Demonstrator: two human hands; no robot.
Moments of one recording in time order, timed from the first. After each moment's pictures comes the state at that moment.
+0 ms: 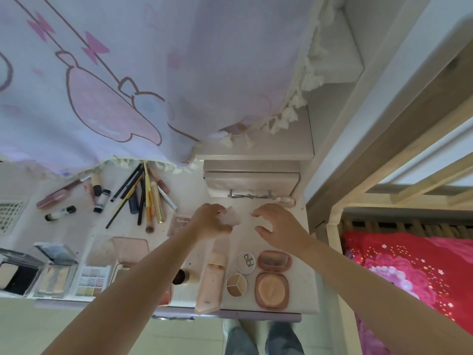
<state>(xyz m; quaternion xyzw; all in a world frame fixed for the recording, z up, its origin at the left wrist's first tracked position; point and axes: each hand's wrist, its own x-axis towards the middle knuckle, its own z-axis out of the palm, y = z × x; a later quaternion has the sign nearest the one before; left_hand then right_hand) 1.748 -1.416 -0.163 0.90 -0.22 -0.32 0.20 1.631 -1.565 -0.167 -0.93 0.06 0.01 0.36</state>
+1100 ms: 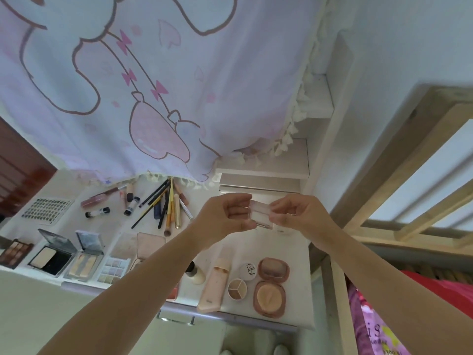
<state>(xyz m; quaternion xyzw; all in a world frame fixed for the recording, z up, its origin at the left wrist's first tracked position) 1.683 -1.396 -0.058 0.69 -0.19 -0.32 0.62 1.593 -1.566 -0.051 -0.74 0.09 -0.05 0.66</state>
